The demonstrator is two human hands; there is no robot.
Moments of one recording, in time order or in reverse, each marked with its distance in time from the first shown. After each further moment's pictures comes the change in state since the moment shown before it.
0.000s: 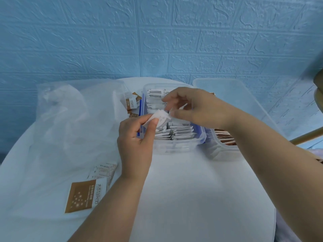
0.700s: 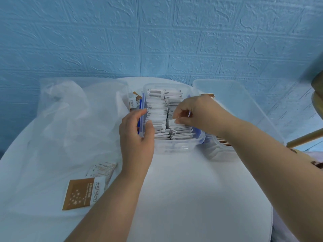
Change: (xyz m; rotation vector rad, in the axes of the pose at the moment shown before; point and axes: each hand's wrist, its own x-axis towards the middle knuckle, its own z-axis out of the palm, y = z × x) left_hand 0.003 -0.001 0.002 0.071 -0.084 -0.102; right_hand 0.002 0.017 0.003 -0.508 0.023 -0.054
